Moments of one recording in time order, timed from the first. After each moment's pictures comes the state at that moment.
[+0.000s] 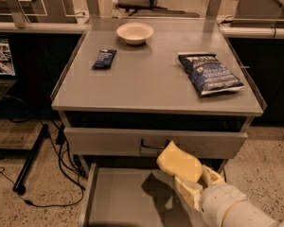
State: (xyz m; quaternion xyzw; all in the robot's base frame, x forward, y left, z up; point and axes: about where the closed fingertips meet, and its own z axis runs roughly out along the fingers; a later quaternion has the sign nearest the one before) arm 0.372 -0.130 0.731 -0.17 0.85 0.11 0.48
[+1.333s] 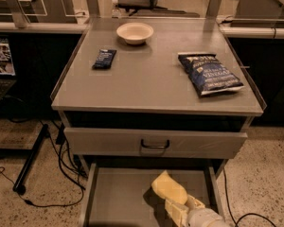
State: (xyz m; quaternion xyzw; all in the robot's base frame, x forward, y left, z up) arm 0.367 -0.119 0.569 -0.07 0.88 0.22 0.42
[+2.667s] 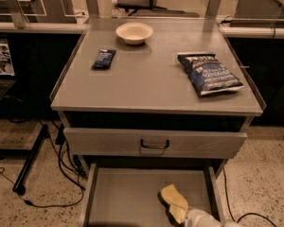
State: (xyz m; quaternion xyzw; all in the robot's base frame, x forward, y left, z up) arm 0.398 -0.156 0.402 0.04 0.92 0.21 0.33
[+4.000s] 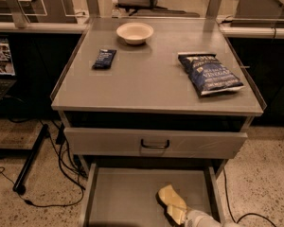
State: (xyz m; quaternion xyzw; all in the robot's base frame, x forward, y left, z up) arm 0.399 -0.157 0.392 0.05 0.92 0.22 0.32
